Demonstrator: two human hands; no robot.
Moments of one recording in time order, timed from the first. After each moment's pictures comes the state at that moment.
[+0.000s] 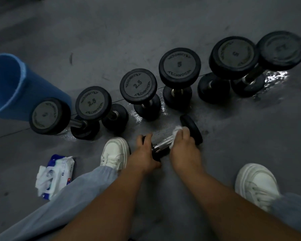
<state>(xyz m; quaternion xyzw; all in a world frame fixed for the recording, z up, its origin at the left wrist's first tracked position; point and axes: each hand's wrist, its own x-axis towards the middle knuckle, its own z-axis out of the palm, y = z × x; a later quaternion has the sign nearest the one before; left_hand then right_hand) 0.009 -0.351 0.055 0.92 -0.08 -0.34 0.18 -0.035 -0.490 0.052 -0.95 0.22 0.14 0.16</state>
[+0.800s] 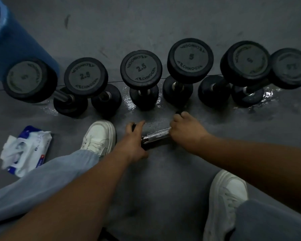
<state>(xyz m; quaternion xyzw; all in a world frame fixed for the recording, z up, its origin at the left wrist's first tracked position) 0.020 -0.347 0.037 0.90 -0.04 -0.36 0.24 0.021 -0.560 0.064 -0.91 -0.34 0.17 -0.16</state>
